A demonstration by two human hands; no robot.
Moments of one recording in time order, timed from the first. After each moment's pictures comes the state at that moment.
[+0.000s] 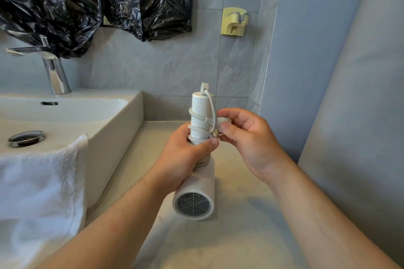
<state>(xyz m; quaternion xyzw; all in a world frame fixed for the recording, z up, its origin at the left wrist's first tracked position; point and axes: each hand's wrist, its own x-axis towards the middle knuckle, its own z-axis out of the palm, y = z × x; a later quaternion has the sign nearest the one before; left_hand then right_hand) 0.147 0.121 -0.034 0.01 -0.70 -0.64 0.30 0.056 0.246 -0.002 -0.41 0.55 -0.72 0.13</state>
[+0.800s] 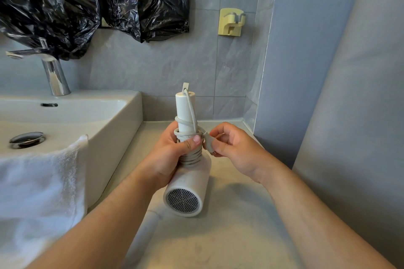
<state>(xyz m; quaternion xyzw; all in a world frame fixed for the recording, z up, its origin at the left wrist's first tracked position) 0.153 0.101 -0.038 -0.05 -0.63 -0.73 0.26 0.049 0.242 -0.019 -0.45 0.65 -0.58 0.17</state>
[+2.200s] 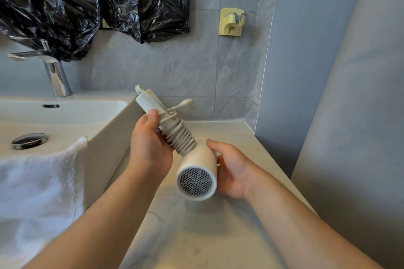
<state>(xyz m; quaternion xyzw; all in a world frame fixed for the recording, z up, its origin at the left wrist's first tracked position) 0.151 0.100 -0.013 0.09 -0.40 -0.80 0.44 0.057 0.224 -0.040 -0.11 0.57 -0.66 0.48</state>
